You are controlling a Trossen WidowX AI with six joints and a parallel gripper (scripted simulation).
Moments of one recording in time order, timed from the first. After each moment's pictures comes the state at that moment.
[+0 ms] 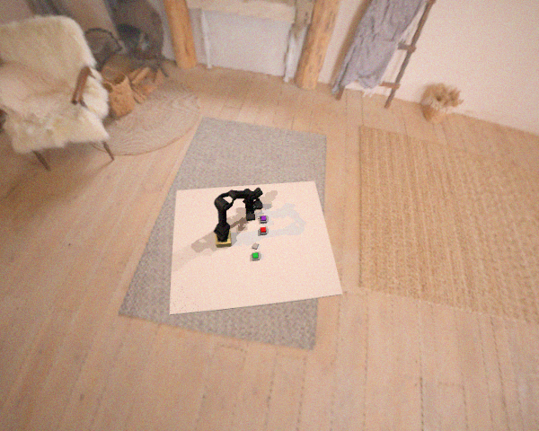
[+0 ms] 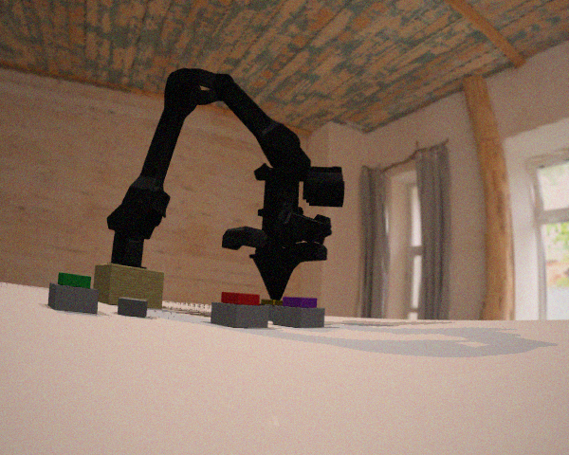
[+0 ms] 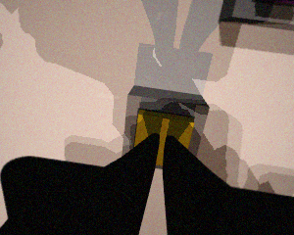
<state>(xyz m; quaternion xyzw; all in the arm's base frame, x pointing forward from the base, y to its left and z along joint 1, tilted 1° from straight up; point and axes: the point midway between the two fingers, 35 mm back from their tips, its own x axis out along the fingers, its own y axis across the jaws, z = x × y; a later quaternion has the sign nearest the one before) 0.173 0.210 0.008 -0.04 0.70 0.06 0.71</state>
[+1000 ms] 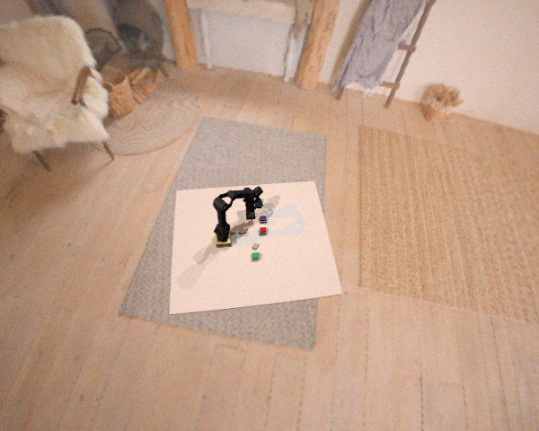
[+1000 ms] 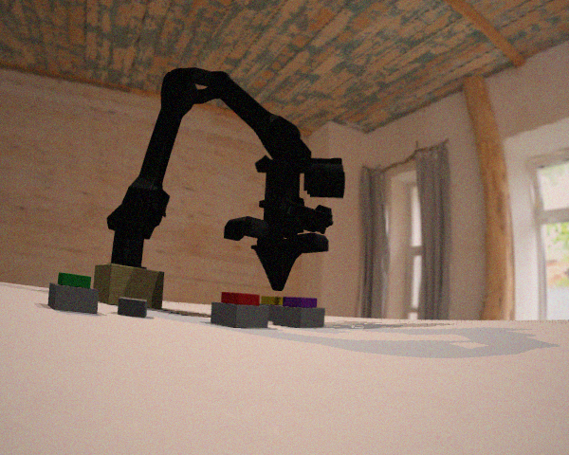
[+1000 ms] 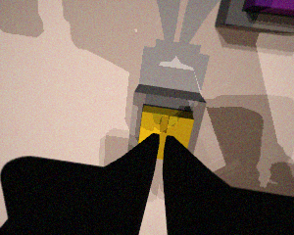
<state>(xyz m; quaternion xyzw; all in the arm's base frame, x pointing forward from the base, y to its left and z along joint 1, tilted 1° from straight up) 0.174 0.211 0.023 -0.04 0.70 0.06 0.71</state>
